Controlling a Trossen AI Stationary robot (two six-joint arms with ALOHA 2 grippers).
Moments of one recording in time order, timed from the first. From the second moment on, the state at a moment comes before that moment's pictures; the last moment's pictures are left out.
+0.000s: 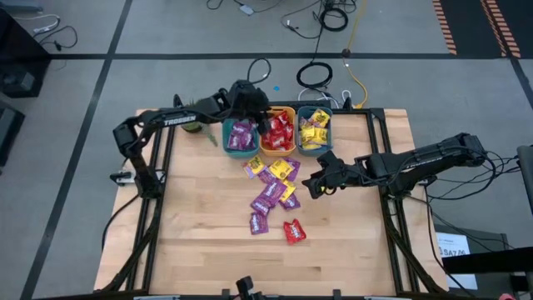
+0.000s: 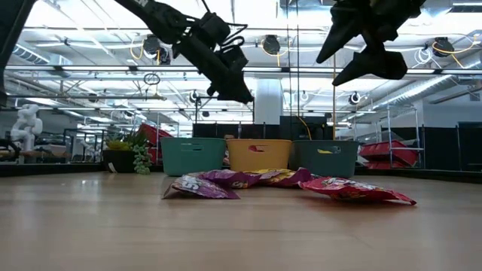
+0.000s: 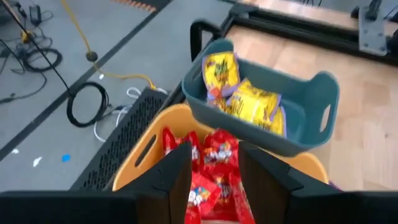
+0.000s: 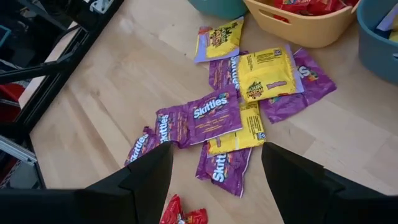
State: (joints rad) left arm 0.53 1.76 1.37 -0.19 0.11 0.09; right arm 0.18 1.18 0.88 -0.49 0.31 1.06
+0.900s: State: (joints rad) left arm 0.43 1.53 1.36 -0.60 0.18 0.06; right arm 0.18 1.18 0.88 -0.49 0.31 0.87
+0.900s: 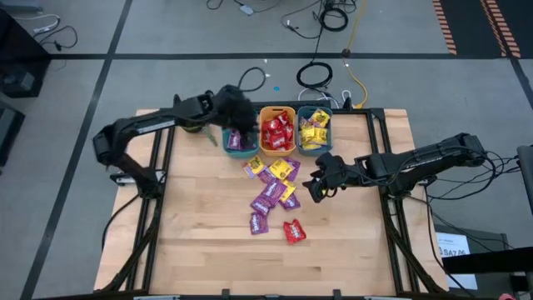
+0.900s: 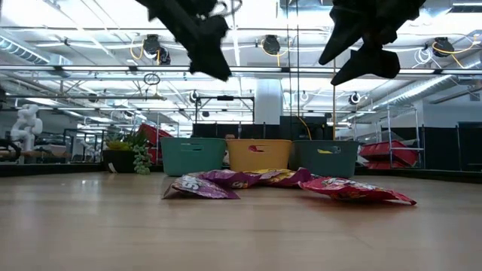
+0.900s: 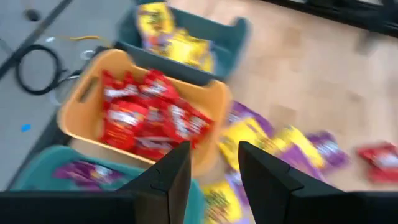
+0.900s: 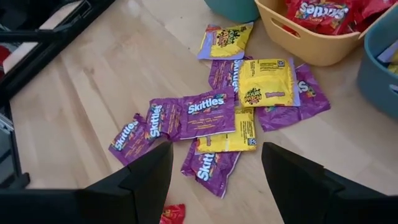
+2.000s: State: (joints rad) left arm 0.03 0.15 0.33 -0.27 0.08 -0.24; right arm 0.45 1.89 0.89 0.00 0.18 0.54
